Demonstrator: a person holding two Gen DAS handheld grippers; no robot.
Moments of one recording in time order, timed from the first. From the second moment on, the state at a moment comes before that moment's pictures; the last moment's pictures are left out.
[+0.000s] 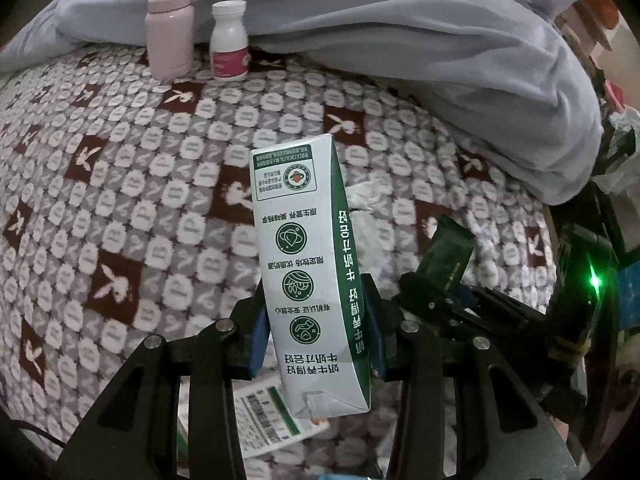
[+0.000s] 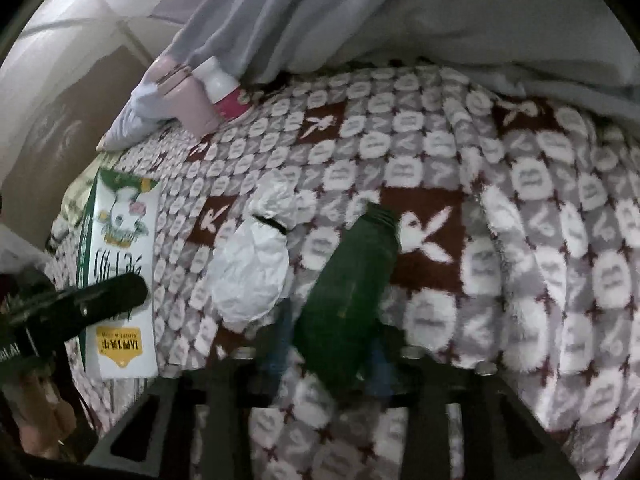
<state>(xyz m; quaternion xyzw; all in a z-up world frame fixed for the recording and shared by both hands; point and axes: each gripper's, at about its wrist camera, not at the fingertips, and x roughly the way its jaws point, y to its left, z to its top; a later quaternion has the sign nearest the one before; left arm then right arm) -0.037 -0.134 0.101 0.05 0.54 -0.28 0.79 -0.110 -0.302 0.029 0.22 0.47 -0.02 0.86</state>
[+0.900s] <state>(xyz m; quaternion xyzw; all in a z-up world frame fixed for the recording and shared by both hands) -0.202 -0.247 0.119 0.14 0.50 -0.40 0.76 -0.302 -0.370 0.099 0.19 0.44 -0.10 0.87</state>
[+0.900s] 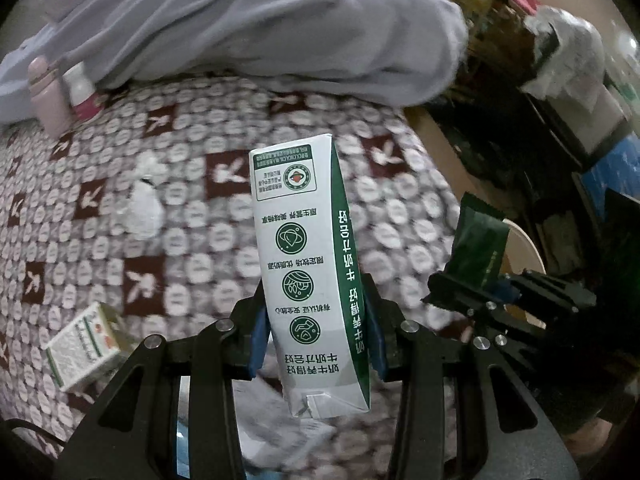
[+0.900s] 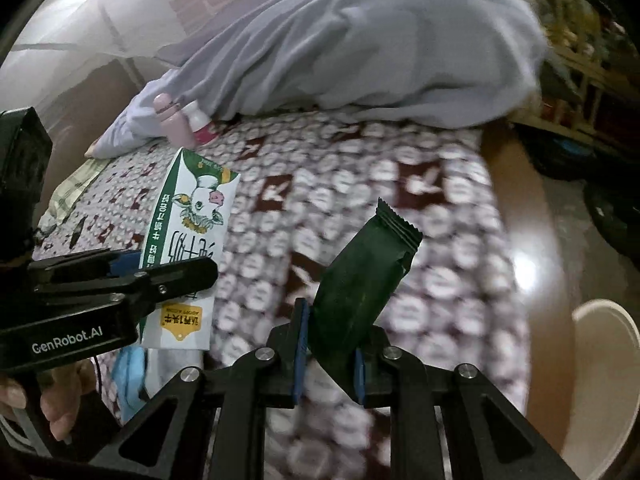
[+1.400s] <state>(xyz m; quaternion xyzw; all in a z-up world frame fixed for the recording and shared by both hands) -0.281 -0.318 0.122 0.19 0.49 -0.46 0.72 -0.404 -0.431 0.104 0.22 0.43 -0.18 0.86</state>
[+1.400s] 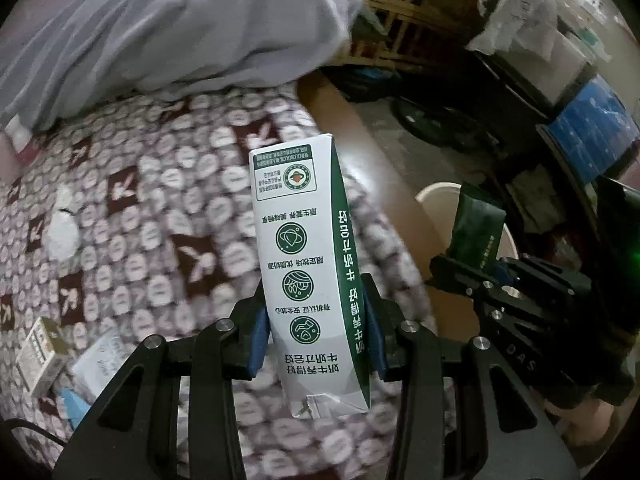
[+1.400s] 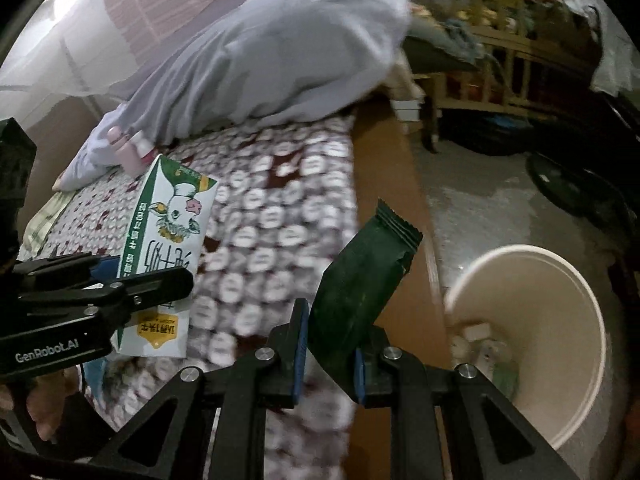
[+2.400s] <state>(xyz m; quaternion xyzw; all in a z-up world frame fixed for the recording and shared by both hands) -0.359 -0.430 0.099 0.18 0.52 -0.54 0.64 -0.502 -0.512 0.068 0.25 0.44 -0.29 0.81</state>
